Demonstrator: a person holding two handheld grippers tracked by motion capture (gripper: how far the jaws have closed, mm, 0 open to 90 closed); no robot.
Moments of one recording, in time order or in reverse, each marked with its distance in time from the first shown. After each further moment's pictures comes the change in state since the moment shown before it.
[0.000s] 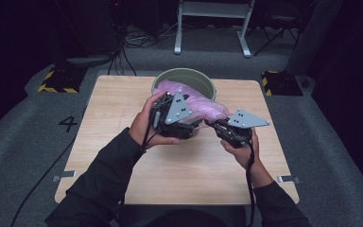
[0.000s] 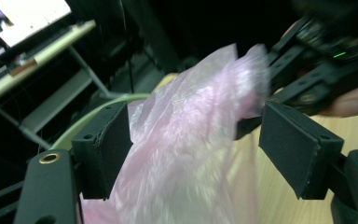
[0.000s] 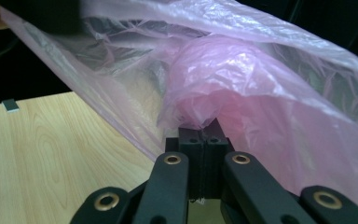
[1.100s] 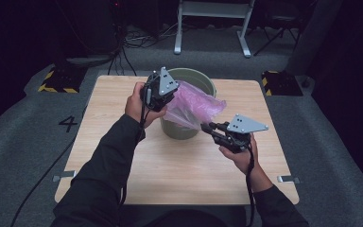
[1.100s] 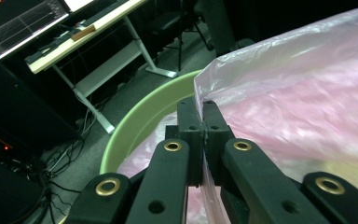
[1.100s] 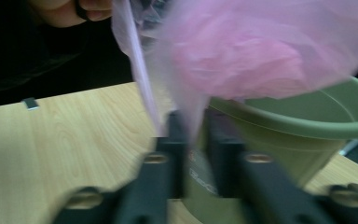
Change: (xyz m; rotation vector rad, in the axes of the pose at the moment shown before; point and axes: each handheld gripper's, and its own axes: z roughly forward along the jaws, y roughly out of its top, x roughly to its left) left arm 0.064 -0.024 0.020 0.038 0.222 -0.114; right arm 0.009 -0.010 -0.001 -0.004 0.038 0.028
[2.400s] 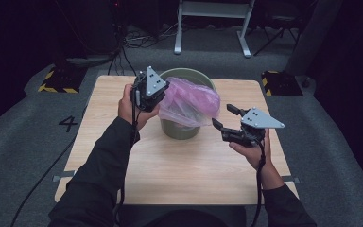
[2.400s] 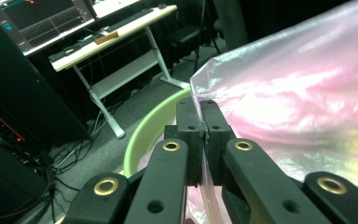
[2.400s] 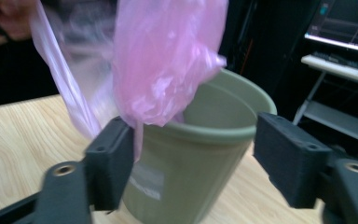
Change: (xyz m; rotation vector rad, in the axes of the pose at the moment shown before) left arm 0.006 -0.015 -0.014 -0.045 0.063 -0.065; right arm -0.017 0.017 -0.026 -0.030 -0.202 -0.022
